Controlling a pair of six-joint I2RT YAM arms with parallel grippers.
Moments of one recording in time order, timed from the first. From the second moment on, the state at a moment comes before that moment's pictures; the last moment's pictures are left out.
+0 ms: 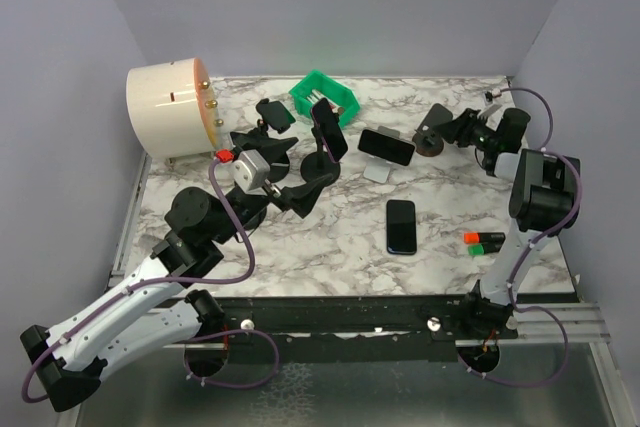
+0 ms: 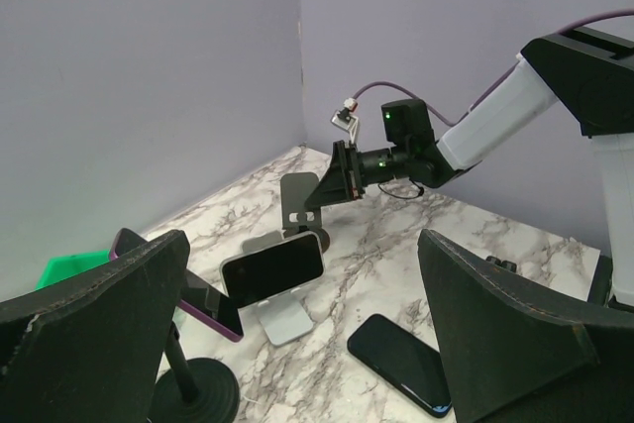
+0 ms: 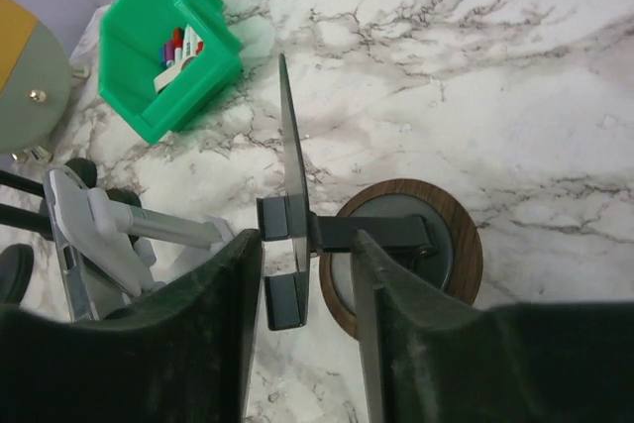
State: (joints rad) left arm -0.85 0.74 0.77 0.29 0.06 0.01; right arm -0.24 2.00 1.07 0.65 -0.87 0.35
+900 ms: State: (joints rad) left arm -0.85 0.73 0.77 0.29 0.06 0.01; right arm 0.23 1.29 0.98 0.32 0.03 0.26
